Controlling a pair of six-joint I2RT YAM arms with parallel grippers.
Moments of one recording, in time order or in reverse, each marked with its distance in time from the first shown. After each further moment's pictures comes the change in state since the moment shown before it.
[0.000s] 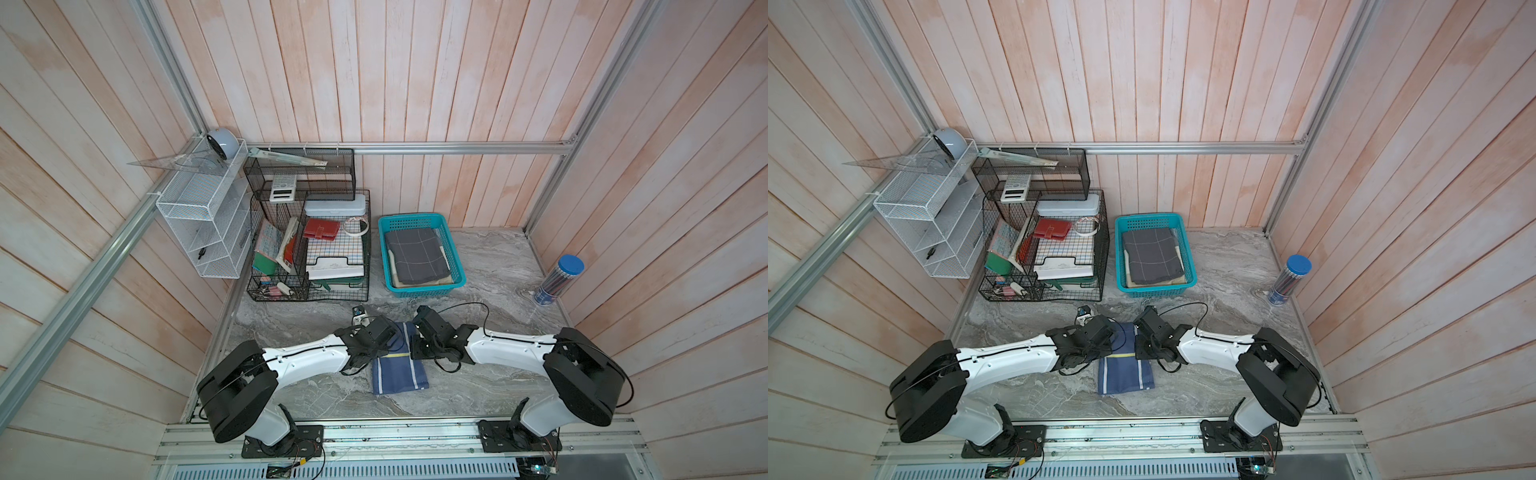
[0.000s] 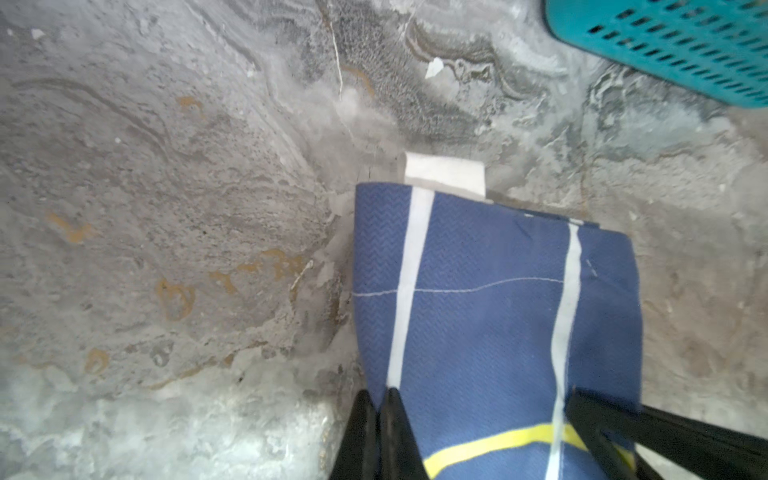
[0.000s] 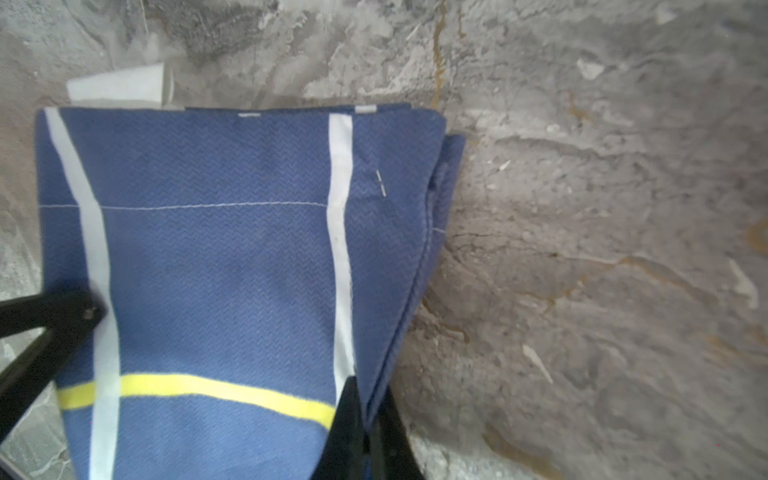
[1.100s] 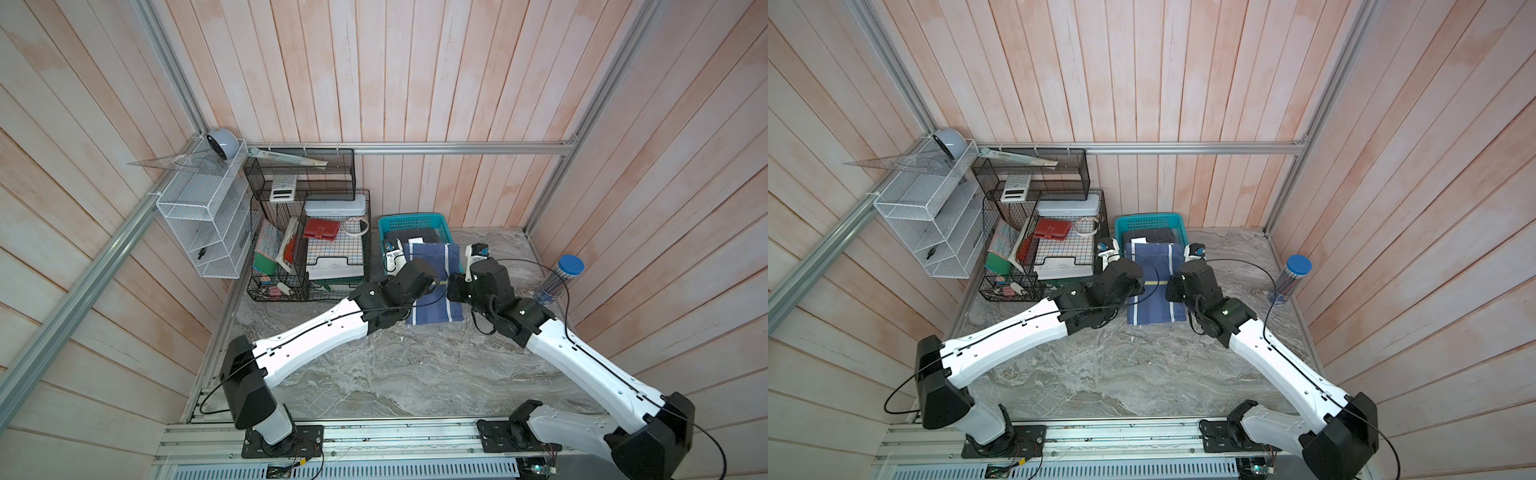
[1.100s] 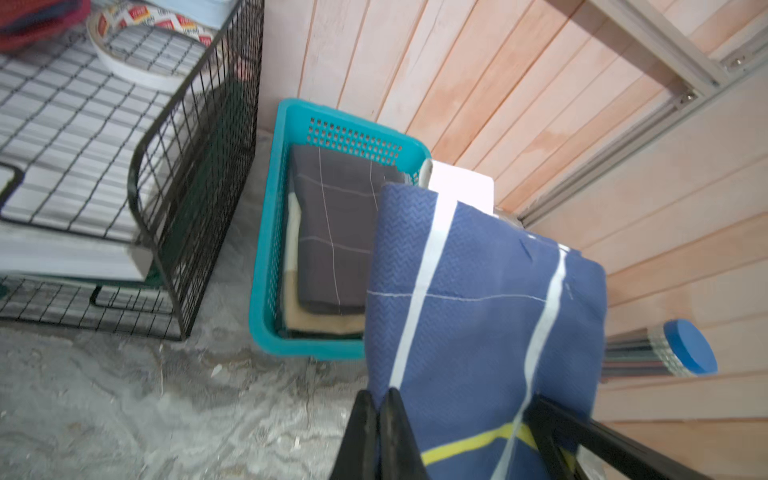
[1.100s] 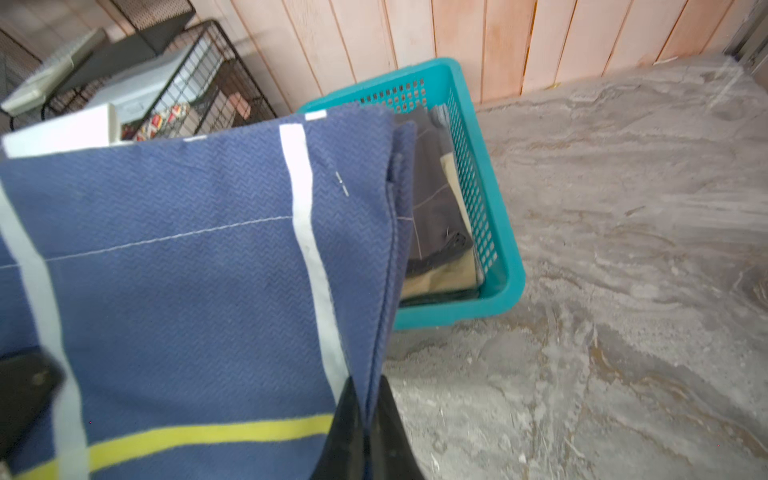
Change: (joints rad) left arm -0.032 0.198 0.816 -0.152 -0.331 0.208; right arm -0.310 -0.321 0.338 -0.152 0.208 -0.233
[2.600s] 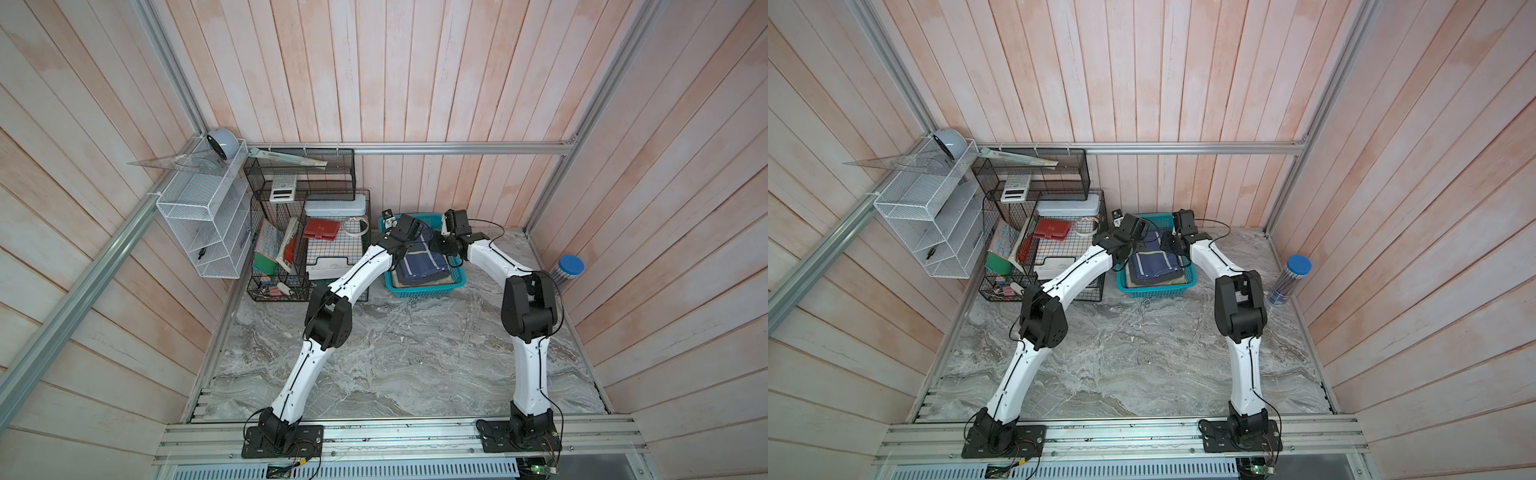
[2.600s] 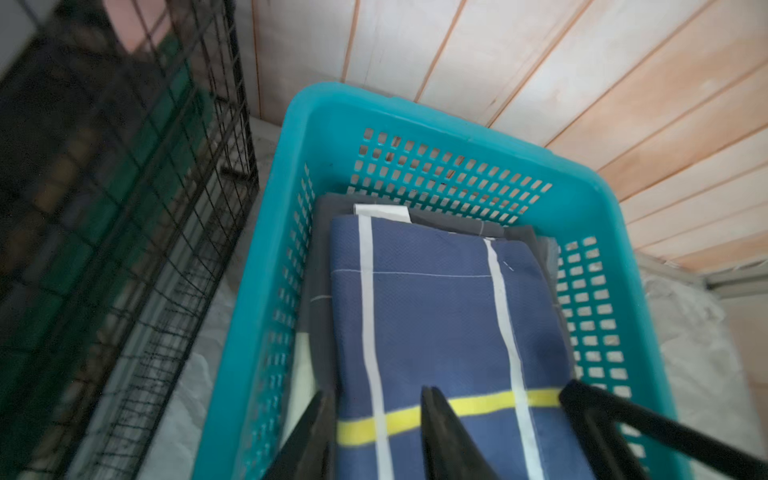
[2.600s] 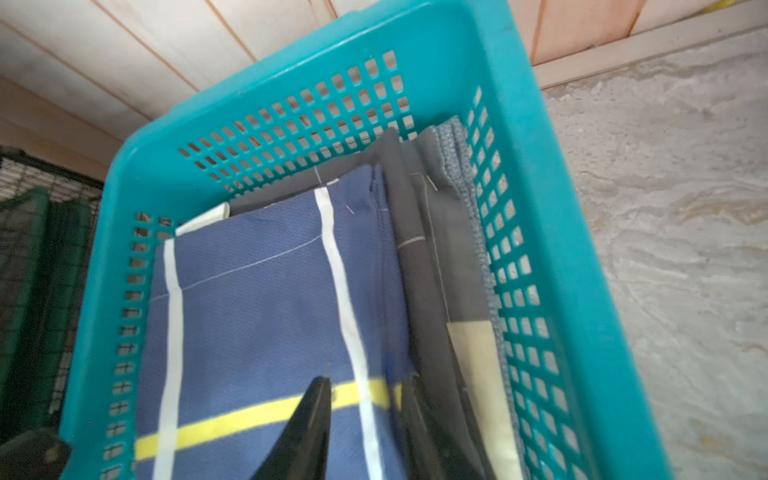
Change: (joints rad) left arm 0.338 0.796 0.815 -0.149 0.242 0.123; right arm -0.271 0.996 0.770 0.002 -0.309 -0.066
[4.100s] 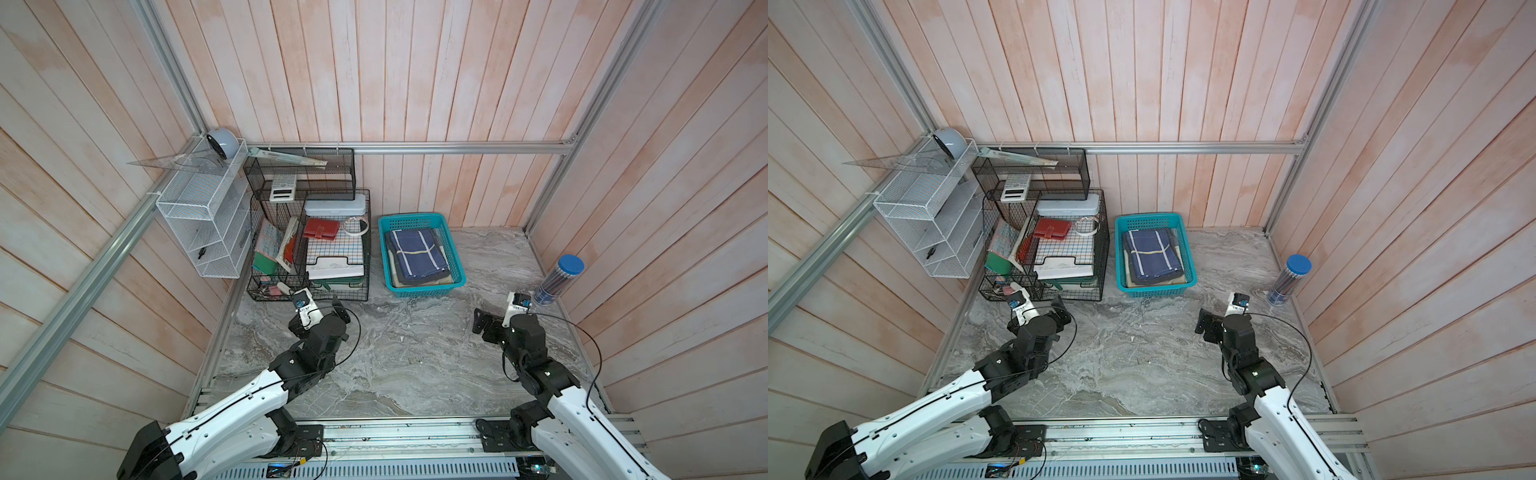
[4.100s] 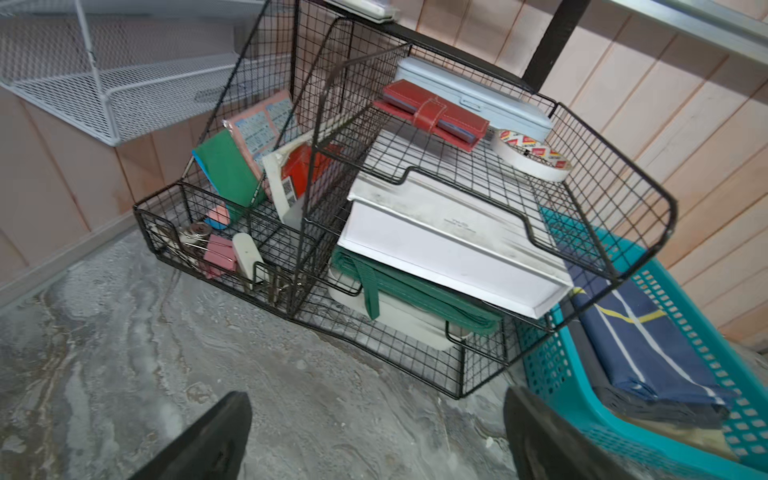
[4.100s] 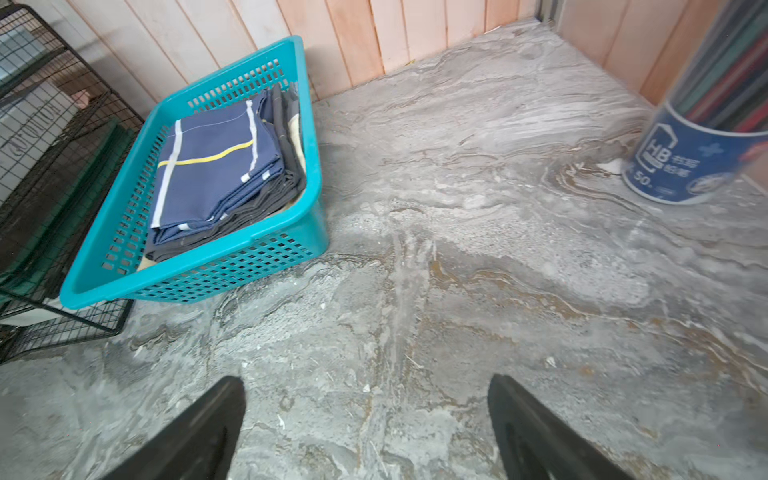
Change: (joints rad) left arm -0.163 -1.585 -1.938 0.665 -0.584 0.132; right arm 0.041 -1.603 -1.500 0.204 0.346 0.005
